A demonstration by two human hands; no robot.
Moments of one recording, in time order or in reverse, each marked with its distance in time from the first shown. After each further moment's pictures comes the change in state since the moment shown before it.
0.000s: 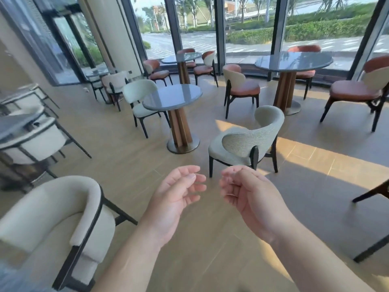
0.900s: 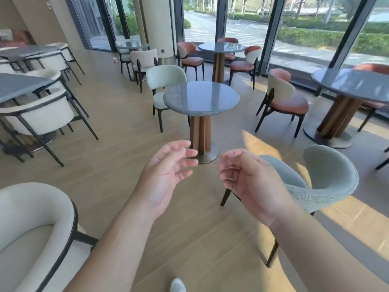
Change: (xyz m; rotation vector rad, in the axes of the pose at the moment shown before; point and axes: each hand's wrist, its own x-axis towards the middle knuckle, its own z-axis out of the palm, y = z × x) left_hand 0.398 0.054 -0.115 -0.133 0.233 0.131; right_hand 0.449 -0.022 0.052 -0.142 -0.213 0.071
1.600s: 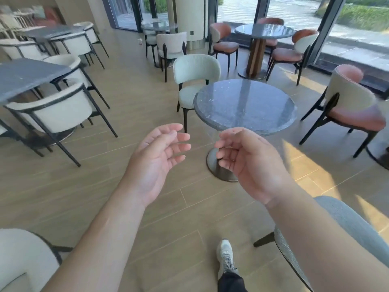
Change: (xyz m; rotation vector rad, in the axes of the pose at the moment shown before) left_hand 0.381 0.053 -0.169 0.021 0.157 0.057; right_hand 0.441 0.015 0.105 0.062 -0.164 0.030
